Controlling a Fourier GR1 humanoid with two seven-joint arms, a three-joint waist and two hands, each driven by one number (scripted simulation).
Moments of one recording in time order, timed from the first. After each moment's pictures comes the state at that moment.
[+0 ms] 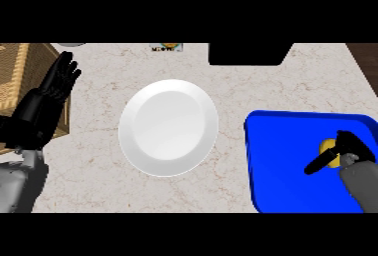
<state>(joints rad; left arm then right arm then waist) -0.27 0.37 -0.01 -1.61 0.14 0.03 0.11 -0.31 -0.52 0.21 -1.07 0.41 0.05 1.02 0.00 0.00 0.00</state>
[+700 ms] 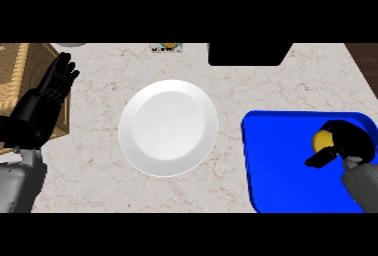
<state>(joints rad) -0.27 0.36 0.03 -1.58 0.13 0.00 0.09 -0.31 -0.58 0.32 -1.07 0.64 -0.06 0.62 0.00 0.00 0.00</state>
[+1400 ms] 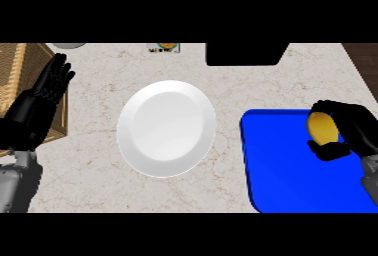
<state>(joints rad) -0.26 0.36 0.05 -1.59 0.13 -0.03 0.10 -0.27 -0.69 0.30 -1.38 0.59 -0.13 0.13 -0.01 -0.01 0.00</state>
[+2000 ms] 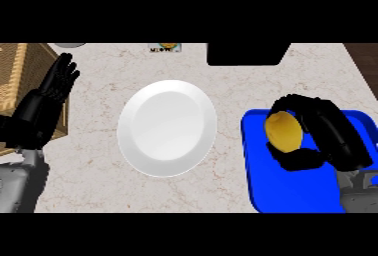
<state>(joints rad) -0.27 0.33 0.05 -1.59 0.10 -0.02 0.10 -0.29 -0.54 0.32 -1.79 0.45 -0.03 0.20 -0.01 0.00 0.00</state>
